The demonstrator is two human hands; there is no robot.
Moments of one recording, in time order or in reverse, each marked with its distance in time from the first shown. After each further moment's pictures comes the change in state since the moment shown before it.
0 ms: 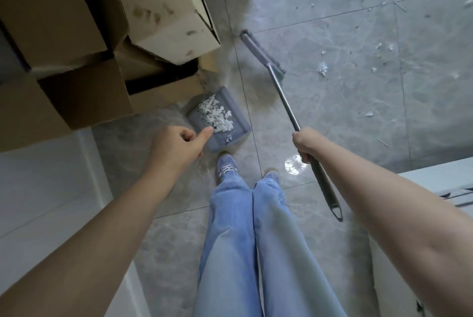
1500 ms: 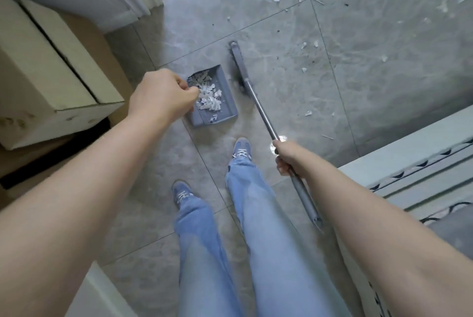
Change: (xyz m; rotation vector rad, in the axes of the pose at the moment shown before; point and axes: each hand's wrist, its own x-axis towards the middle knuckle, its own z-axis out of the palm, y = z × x) left_hand 0.137 0.335 0.103 0.427 -0.105 0.188; right_hand 0.073 0.094 -0.210 0.583 -0.194 0.144
